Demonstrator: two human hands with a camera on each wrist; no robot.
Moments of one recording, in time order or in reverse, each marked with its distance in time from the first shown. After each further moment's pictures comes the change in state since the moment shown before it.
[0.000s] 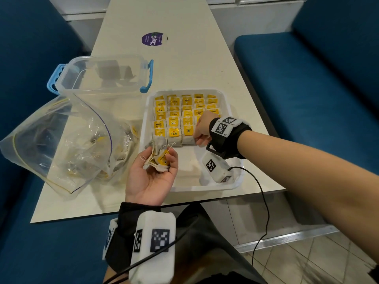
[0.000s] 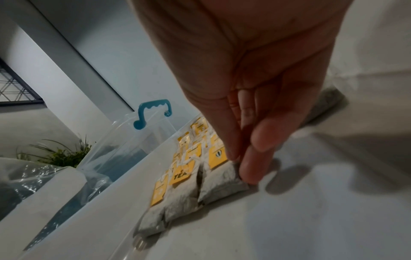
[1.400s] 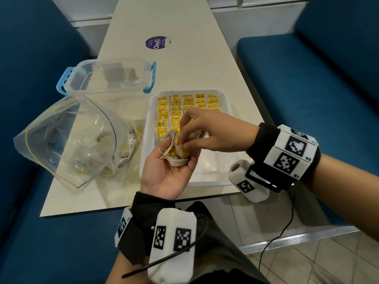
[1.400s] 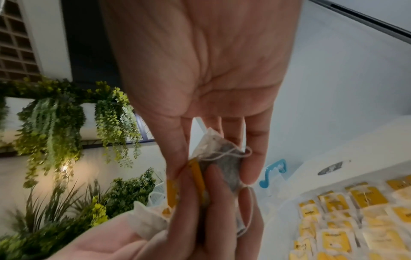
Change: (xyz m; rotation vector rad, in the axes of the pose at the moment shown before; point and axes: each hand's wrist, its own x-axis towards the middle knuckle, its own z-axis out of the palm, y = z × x) left_hand -0.004 -0.018 0.010 0.228 -0.221 -0.149; right_hand -0.133 -0.024 -0.010 -0.402 -0.041 -0.895
